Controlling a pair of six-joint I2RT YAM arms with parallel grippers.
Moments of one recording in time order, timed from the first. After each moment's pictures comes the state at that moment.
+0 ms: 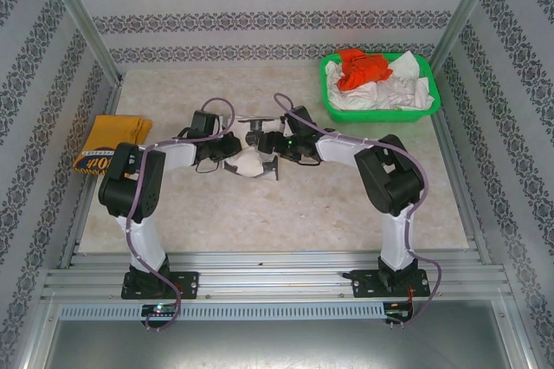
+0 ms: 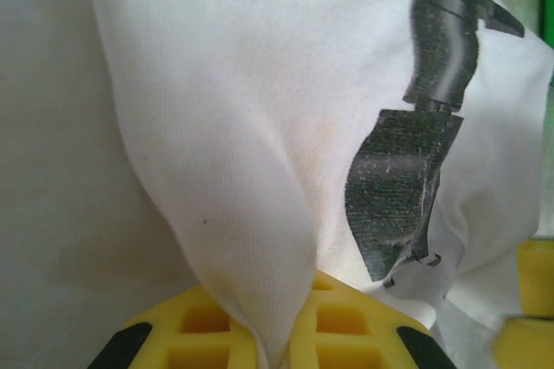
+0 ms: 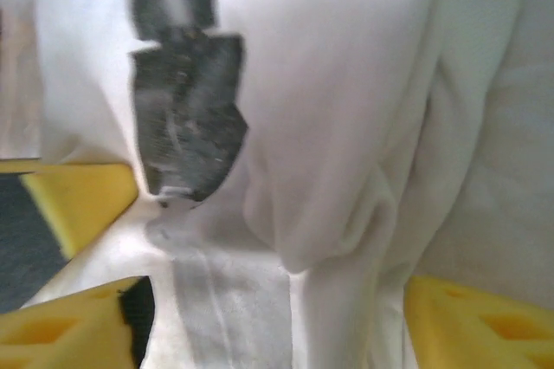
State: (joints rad) left arm -0.21 1.86 1.00 0.00 0.42 -0.55; right arm 0.53 1.99 1.25 -0.10 -0.36 0.72
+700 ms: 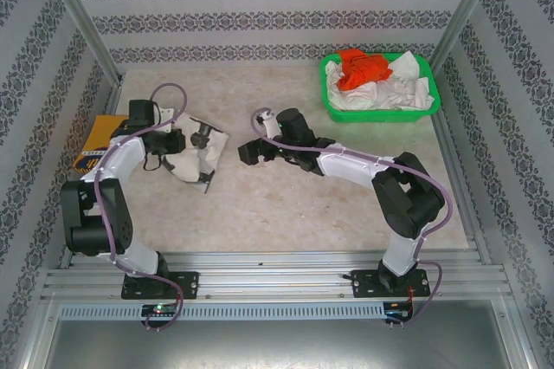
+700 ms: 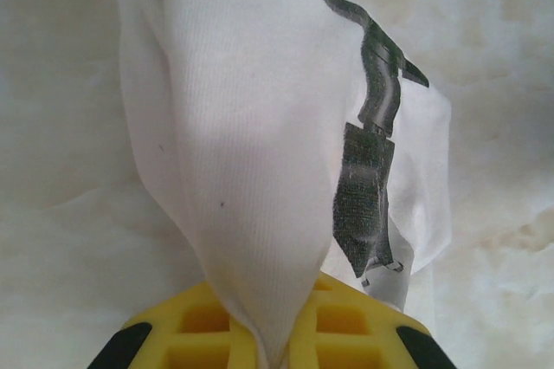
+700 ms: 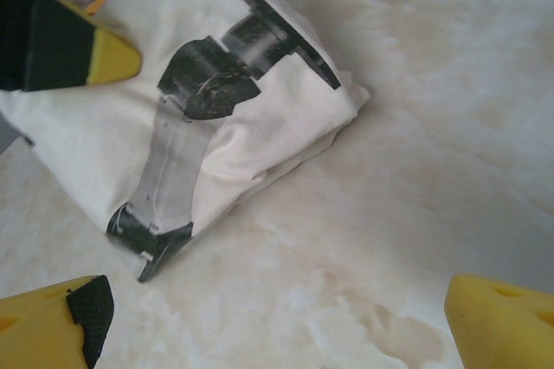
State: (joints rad) left arm 0.14 1.55 1.06 -0.52 0.31 0.05; right arm 0.68 1.80 1.16 0.09 -0.34 0.28
